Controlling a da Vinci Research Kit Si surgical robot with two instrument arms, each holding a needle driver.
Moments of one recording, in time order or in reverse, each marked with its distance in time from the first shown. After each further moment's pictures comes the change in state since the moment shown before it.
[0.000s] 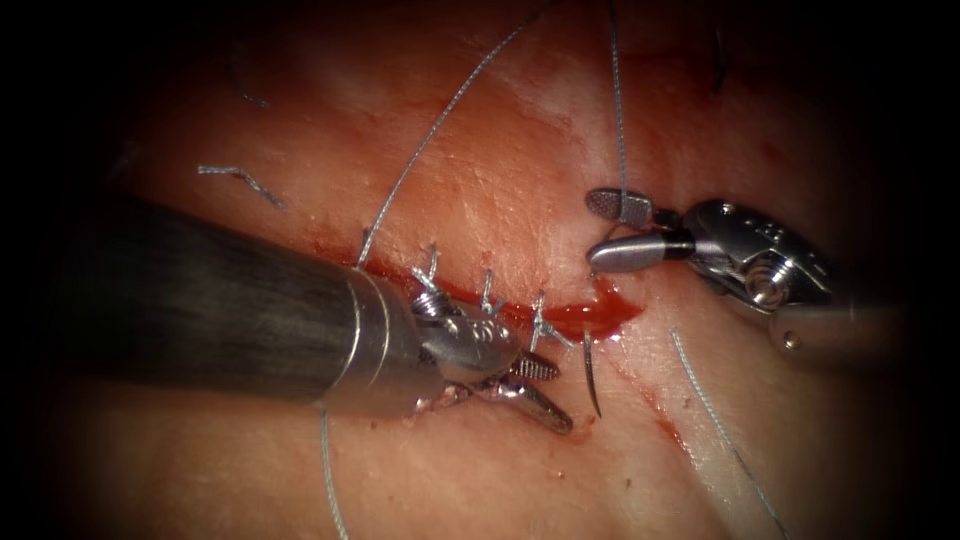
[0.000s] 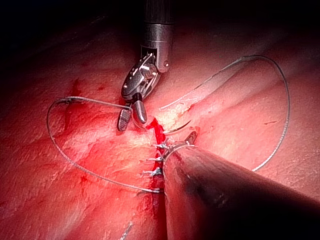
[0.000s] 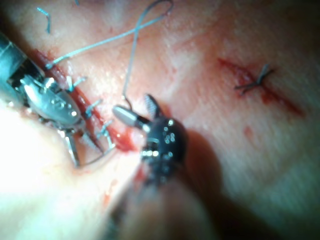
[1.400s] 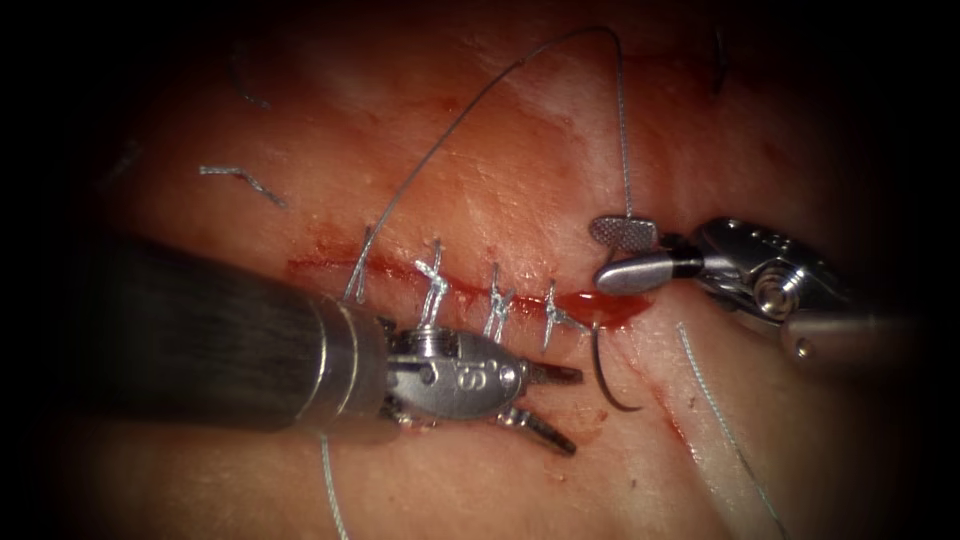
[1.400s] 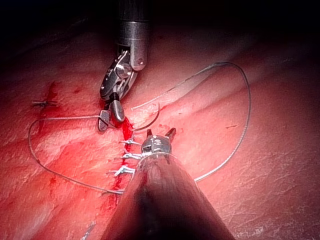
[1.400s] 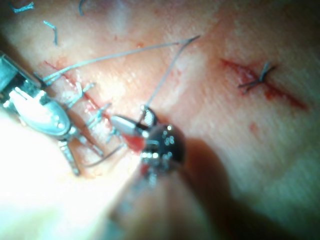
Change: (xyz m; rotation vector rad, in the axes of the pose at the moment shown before) right arm -0.001 -0.001 -0.001 0.046 -0.092 0.209; left arm 0.002 0.005 -0.001 0.058 0.198 0.589
